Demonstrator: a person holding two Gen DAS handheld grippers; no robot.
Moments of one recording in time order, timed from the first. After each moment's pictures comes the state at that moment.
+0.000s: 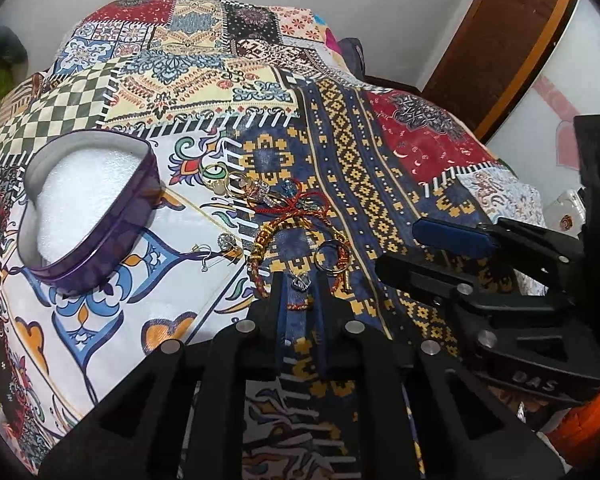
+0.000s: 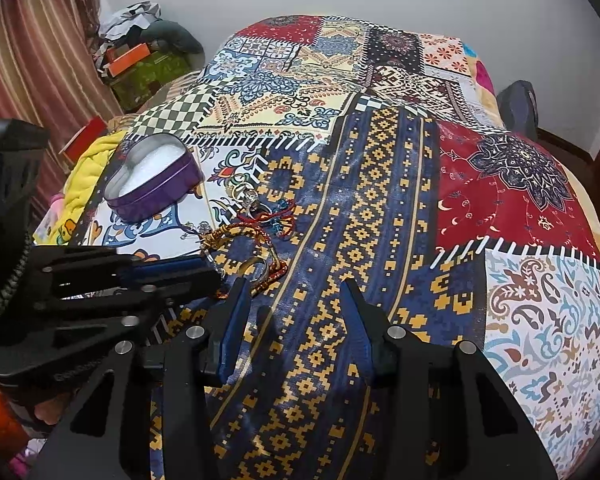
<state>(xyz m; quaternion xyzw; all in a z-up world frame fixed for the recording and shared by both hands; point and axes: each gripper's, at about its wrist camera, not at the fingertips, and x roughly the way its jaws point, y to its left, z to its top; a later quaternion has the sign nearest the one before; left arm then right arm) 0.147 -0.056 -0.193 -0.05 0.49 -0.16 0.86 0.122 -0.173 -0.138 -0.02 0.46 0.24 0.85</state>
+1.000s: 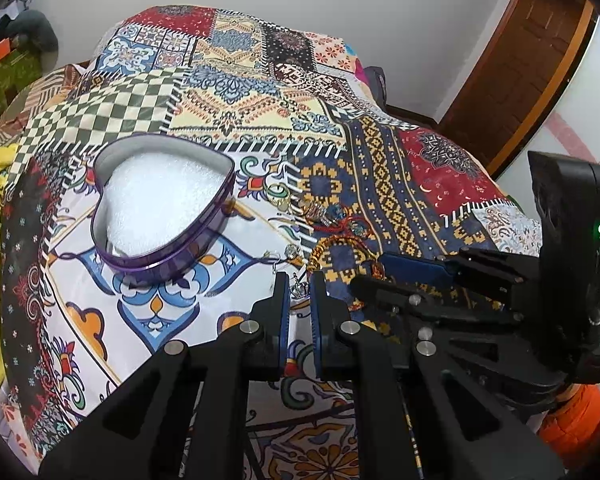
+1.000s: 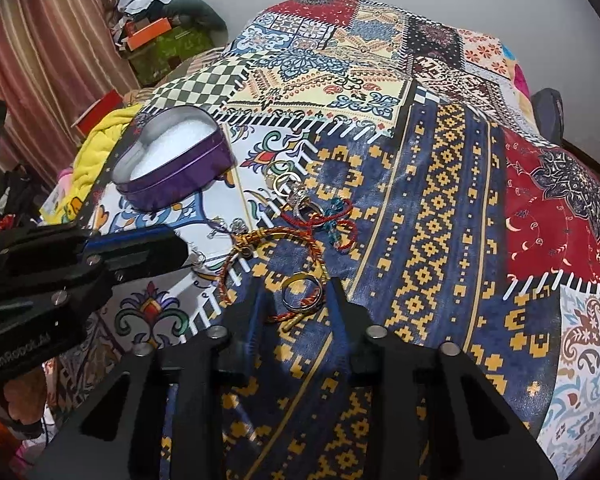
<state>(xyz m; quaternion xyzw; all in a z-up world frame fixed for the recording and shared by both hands) 0.129 -0.011 -0.175 -0.09 0.45 -0.13 0.88 0.133 -0.132 -0.154 -0.05 0.48 0.27 0.83</state>
